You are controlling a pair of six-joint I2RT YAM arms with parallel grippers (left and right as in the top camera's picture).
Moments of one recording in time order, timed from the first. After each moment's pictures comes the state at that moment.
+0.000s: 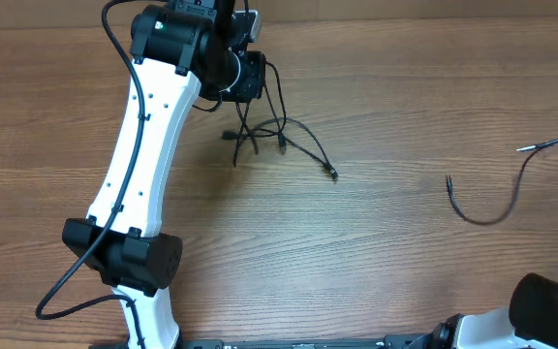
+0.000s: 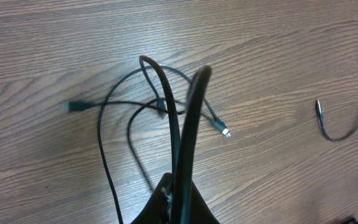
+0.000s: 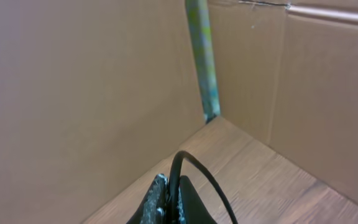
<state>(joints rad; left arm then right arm) -0.31 2.01 2.31 -1.44 0.25 -0.20 -0.40 1.68 2.41 -1.08 0.16 0.31</state>
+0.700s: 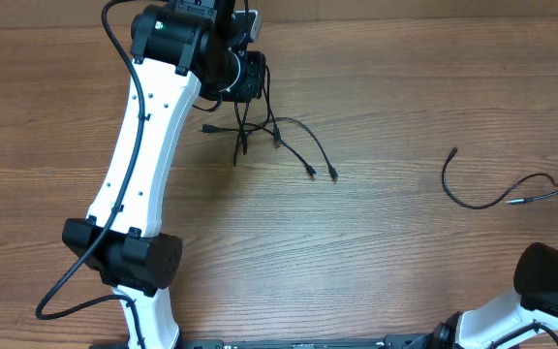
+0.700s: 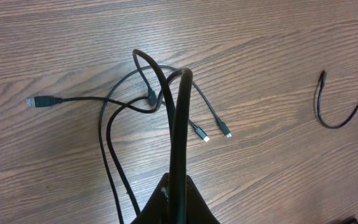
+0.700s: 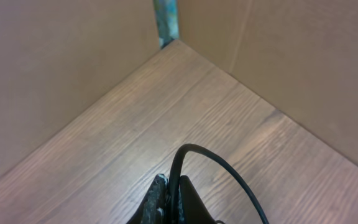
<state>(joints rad) -0.31 2.01 2.31 -1.44 0.24 -0.20 -0.40 1.83 2.39 -1.29 0.26 0.30</state>
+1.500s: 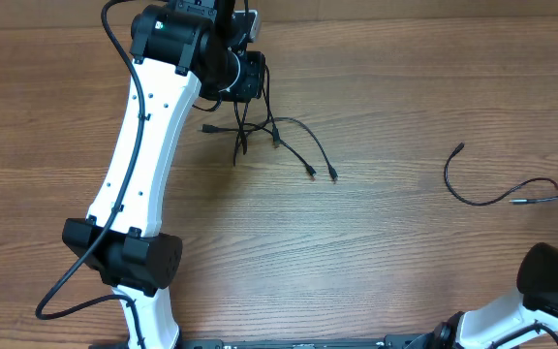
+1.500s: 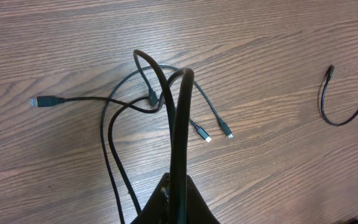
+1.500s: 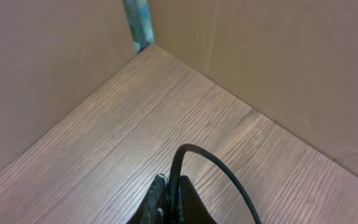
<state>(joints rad) -0.31 2.01 2.31 -1.44 0.23 -0.20 -0.45 1.83 2.39 -1.29 0.30 0.30</state>
